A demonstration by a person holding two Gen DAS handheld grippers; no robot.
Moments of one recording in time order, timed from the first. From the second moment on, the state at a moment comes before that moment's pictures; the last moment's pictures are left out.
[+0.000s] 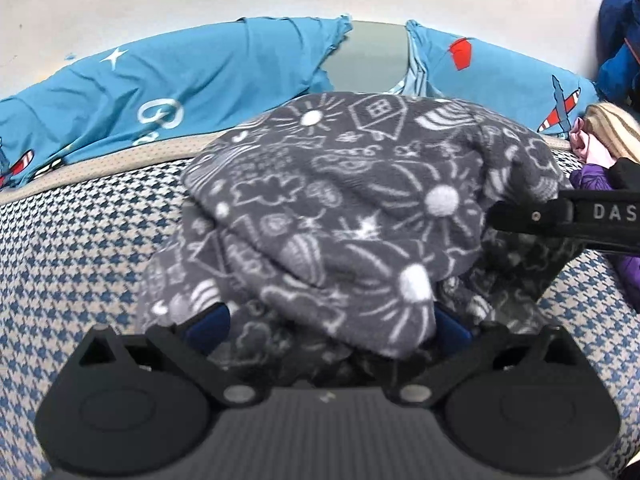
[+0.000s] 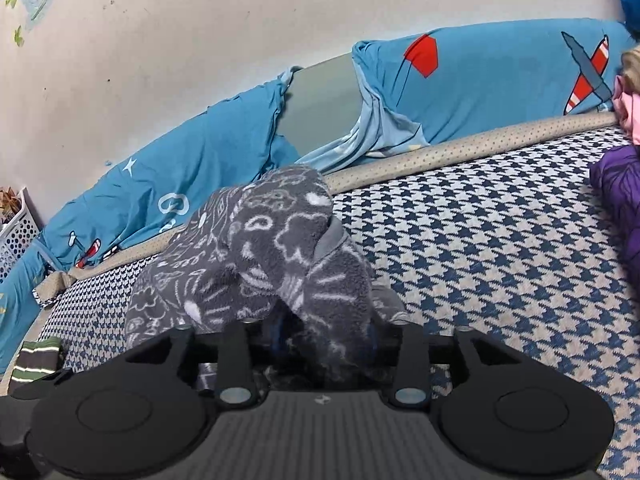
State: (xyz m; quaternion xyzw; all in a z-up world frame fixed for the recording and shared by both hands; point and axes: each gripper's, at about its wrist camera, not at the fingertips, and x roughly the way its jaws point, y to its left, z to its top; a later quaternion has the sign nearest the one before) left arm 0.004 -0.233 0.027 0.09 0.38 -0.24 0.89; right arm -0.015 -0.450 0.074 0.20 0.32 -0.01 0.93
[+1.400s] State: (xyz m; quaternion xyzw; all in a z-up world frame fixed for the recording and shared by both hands) left arm 0.008 -0.096 0.080 -0.08 0.32 -0.20 0.92; right arm -0.021 -0.323 0.081 0.07 0.24 0.14 0.96
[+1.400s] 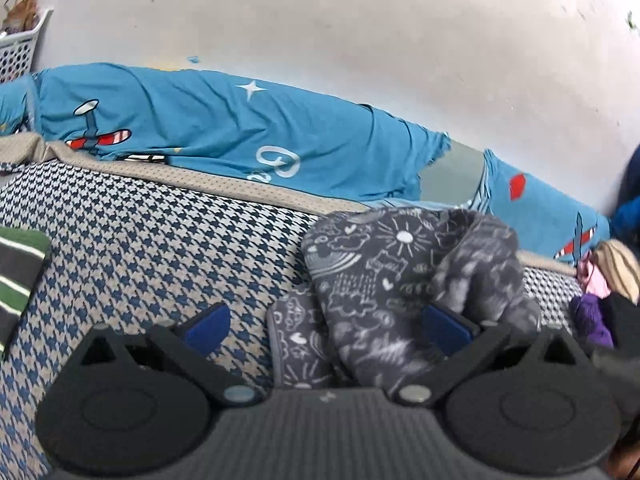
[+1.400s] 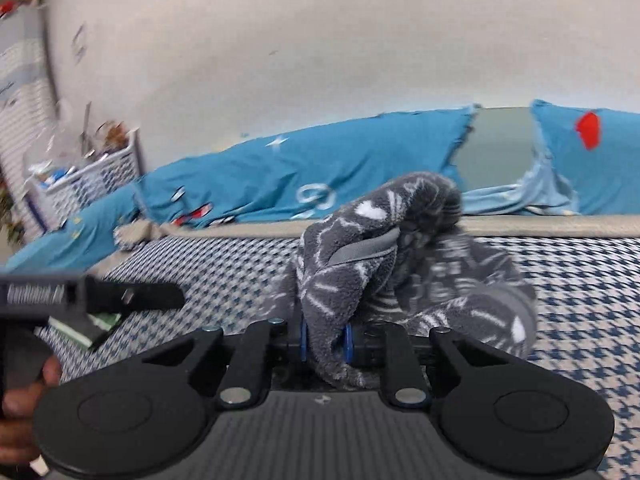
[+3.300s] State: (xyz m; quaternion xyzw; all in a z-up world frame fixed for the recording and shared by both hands) left arm 0.031 -0.082 0.025 0.02 0.42 -0.04 0.91; right arm -0.054 -0.342 0.106 0.07 0.23 0.26 0.93
